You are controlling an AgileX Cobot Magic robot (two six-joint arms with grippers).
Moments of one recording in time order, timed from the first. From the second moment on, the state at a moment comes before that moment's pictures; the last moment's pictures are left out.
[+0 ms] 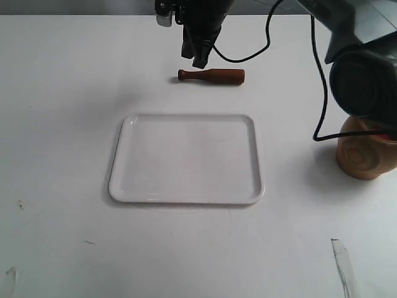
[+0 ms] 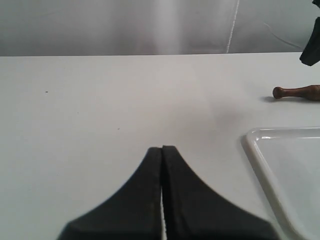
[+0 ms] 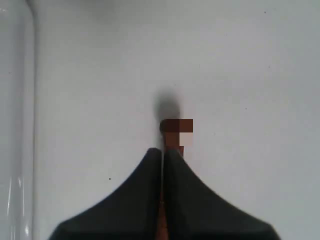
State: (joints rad) left arm 0.02 0.00 0.00 0.07 0.44 0.35; right arm 0.62 2.52 -2.42 0.24 1.20 -1.14
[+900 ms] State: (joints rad) left arm 0.02 0.00 0.00 0.07 0.44 0.35; right arm 0.56 2.57 -2.41 0.12 1.22 -0.95
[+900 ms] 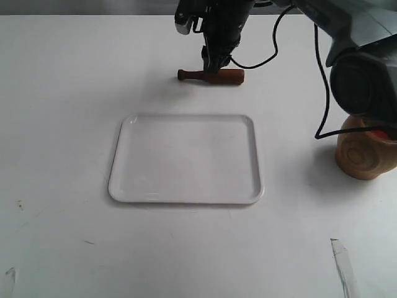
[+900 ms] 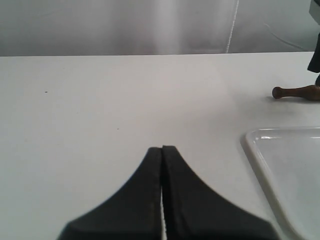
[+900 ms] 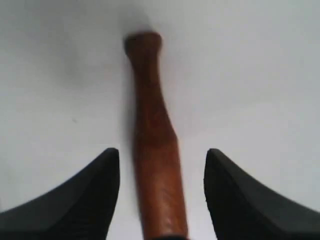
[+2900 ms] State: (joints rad) left arm 0.02 0.00 0.00 0.07 0.44 0.35; right arm 0.21 2.13 -2.41 -0.18 0.76 -0.14
